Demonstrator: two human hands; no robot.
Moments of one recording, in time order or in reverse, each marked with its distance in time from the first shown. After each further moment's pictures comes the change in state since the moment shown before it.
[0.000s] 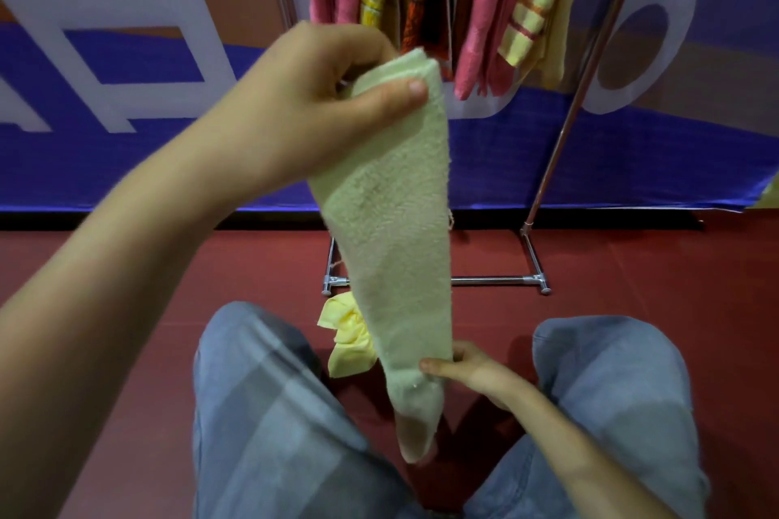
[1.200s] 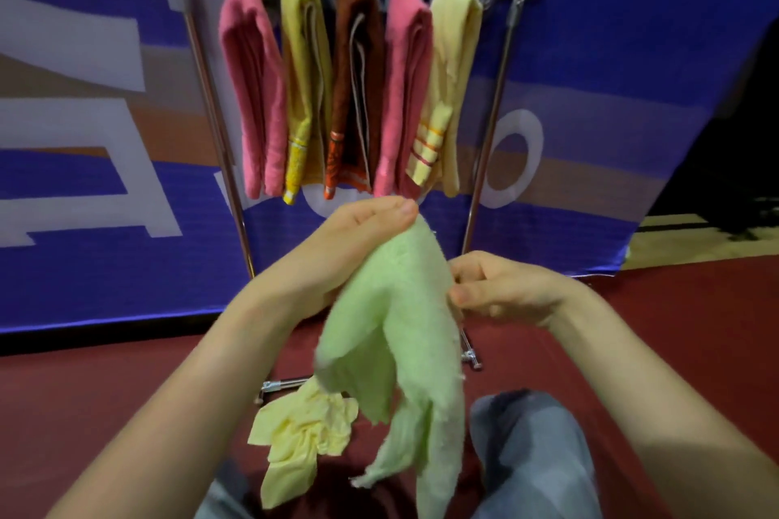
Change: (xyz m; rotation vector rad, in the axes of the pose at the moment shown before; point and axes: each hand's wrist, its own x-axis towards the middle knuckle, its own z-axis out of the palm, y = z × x) left_hand 0.047 0.040 0.031 -1.045 -0.230 -0.210; right_hand -0.110 -0.230 -0.093 -0.090 -0.336 -0.340
